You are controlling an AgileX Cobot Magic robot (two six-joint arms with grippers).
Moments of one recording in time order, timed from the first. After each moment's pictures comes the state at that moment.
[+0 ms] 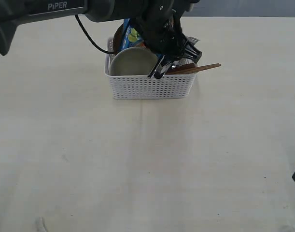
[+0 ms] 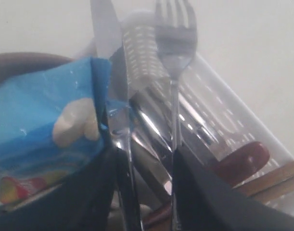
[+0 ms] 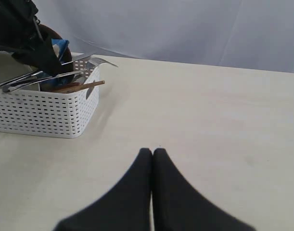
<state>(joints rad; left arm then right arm) -0.76 2.20 -1.82 0.20 0.71 -0.23 0.13 0.01 0.00 0.04 0.33 -0.08</state>
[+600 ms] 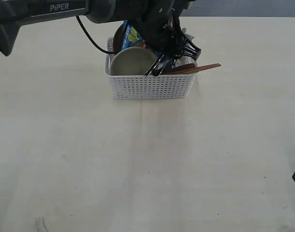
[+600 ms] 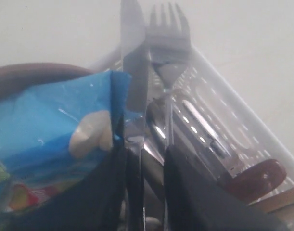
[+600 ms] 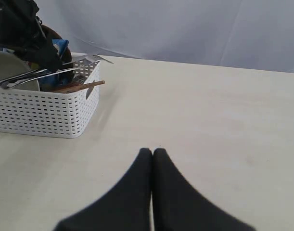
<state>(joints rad) -0.76 2.20 -1.83 0.25 0.69 -0.30 0.13 0.01 0.00 0.04 0.33 -0.08</state>
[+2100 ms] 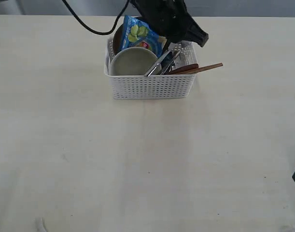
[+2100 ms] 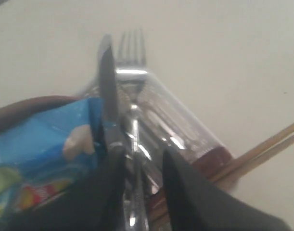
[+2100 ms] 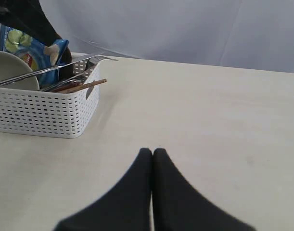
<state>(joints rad) -0.76 2.09 -1.83 0.07 0.72 -0.06 0.13 0.01 0.00 0.04 0.33 -0.08</state>
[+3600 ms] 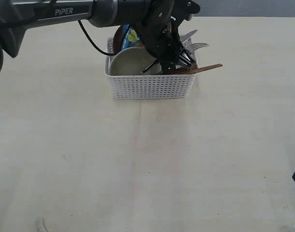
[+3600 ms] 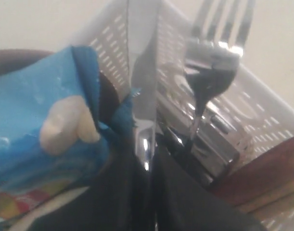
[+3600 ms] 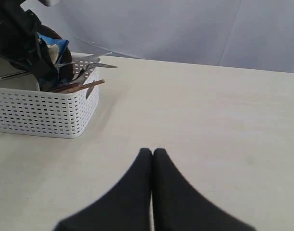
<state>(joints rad) -0.75 2.22 -1.83 0.20 0.71 -0.11 0.13 0.01 0.00 0.04 0.33 -0.08</state>
